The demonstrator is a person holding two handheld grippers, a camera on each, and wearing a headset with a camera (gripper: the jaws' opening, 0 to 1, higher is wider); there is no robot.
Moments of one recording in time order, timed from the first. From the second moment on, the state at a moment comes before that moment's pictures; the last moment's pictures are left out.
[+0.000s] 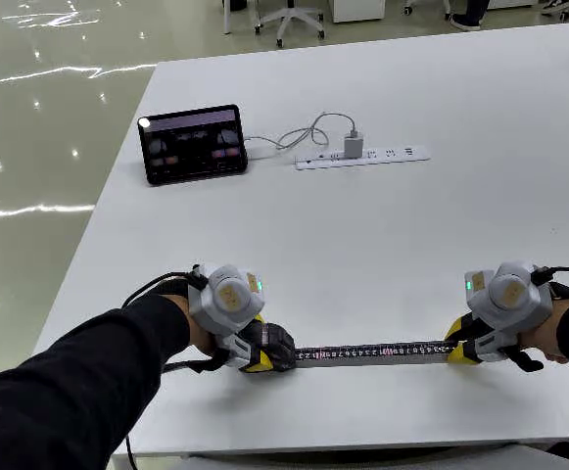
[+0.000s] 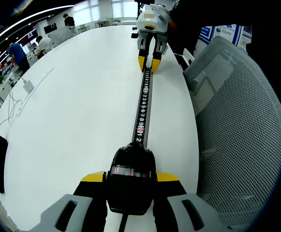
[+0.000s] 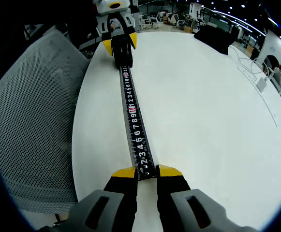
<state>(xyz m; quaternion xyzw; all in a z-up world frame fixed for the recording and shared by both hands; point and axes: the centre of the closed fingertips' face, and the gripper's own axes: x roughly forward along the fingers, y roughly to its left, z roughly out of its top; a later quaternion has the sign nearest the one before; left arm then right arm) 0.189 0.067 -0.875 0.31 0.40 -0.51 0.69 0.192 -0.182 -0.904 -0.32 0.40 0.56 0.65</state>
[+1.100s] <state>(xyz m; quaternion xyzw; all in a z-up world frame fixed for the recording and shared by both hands) 0.189 0.066 -0.875 0.31 0.40 -0.51 0.69 0.195 -0.188 -0.905 -0.33 0.41 0.56 0.64</state>
